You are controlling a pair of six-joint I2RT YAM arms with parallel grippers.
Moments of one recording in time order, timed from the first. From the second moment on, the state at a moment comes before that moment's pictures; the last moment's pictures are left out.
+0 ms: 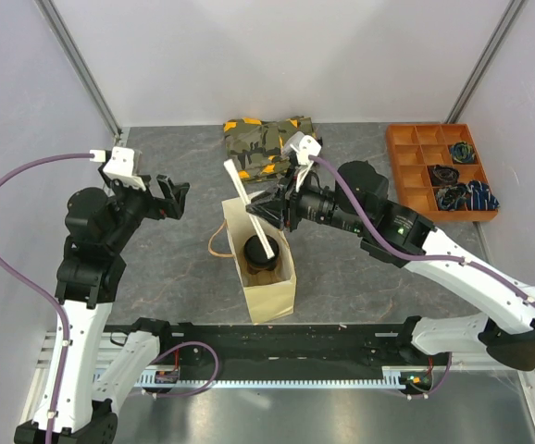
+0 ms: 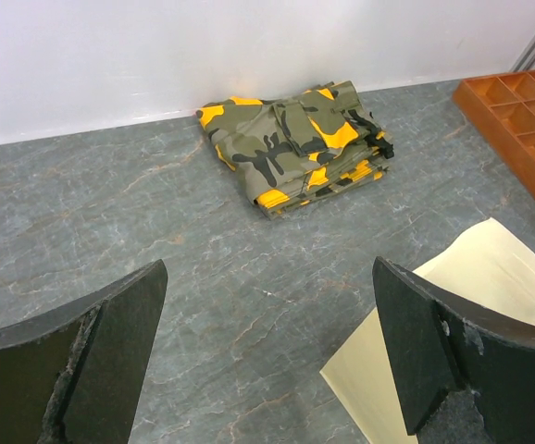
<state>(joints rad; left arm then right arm) -0.14 0.74 1.10 -0.47 0.16 -0.06 0.98 1.23 1.40 -0.24 -0.18 0.22</state>
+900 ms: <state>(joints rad) 0.06 1.38 1.61 -0.96 0.55 -0.04 0.39 1.41 1.70 -0.34 -0.02 0.16</state>
